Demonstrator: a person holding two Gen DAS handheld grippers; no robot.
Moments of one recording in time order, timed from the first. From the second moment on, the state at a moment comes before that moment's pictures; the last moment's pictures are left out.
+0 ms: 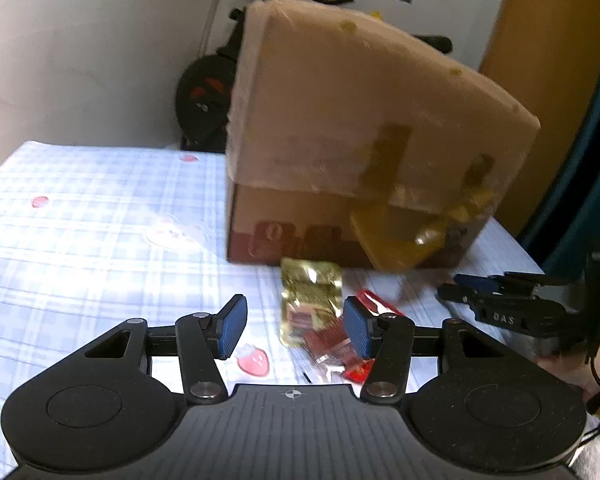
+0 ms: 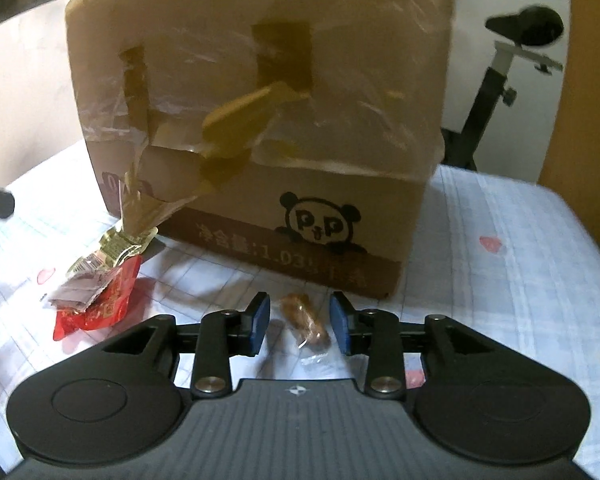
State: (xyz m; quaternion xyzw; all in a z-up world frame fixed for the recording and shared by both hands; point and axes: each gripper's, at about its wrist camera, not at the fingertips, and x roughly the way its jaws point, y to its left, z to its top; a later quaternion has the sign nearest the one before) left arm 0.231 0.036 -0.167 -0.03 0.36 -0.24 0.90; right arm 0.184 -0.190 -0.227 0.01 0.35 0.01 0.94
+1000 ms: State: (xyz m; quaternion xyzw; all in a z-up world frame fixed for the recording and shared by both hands) left arm 0.247 -0.035 -0.214 0.12 0.38 -0.28 0.87; right arm 0.175 -0.194 -0.232 0.03 0.33 0.02 0.94
